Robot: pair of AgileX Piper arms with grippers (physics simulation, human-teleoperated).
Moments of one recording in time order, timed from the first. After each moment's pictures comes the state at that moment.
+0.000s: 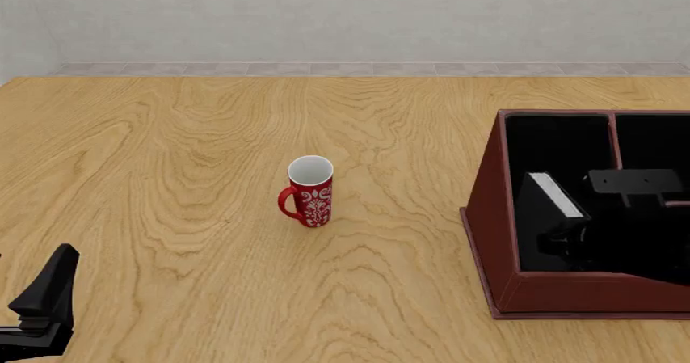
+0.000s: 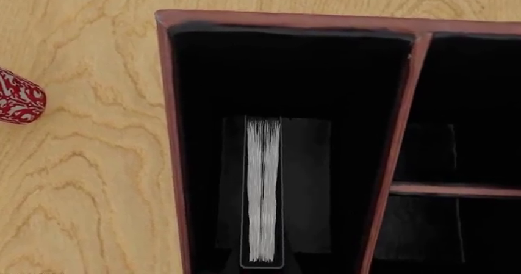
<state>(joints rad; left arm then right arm) 0.00 0.00 0.00 0.00 0.00 0.08 1.05 -0.52 0.41 0.05</state>
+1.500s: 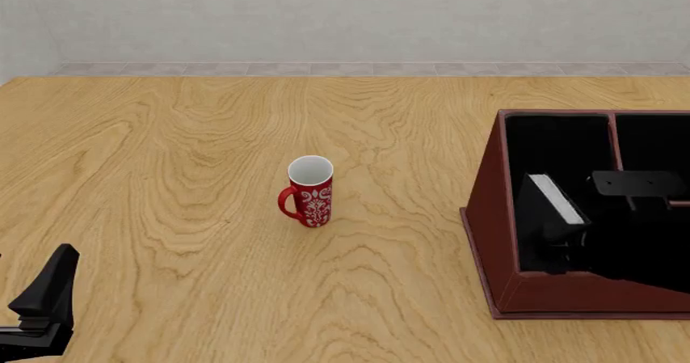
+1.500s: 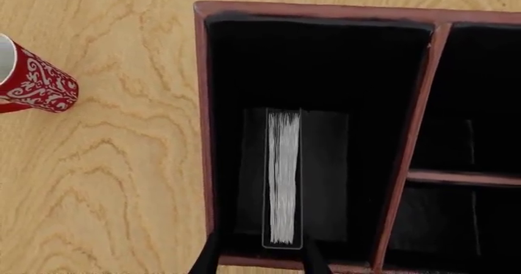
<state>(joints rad) 0.00 0.00 0.00 0.00 0.00 0.14 0.97 -0.53 0.49 0.09</state>
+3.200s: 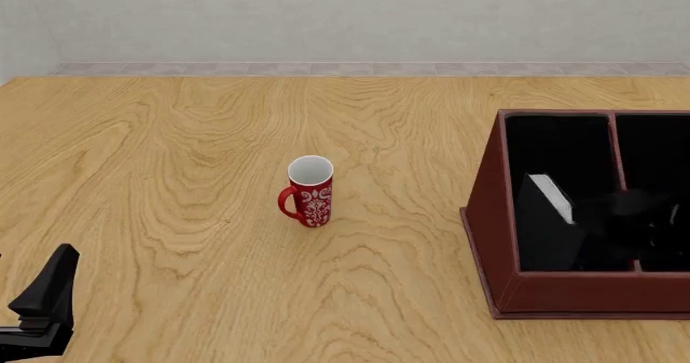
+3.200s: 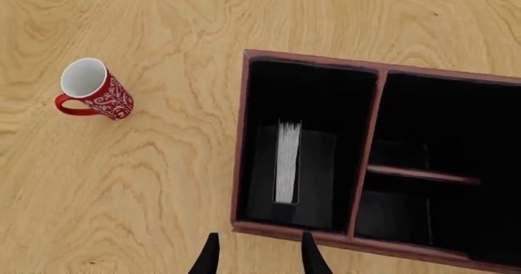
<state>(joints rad) 0.00 0.00 0.00 0.00 0.00 0.17 0.70 -0.75 0.83 0.05</state>
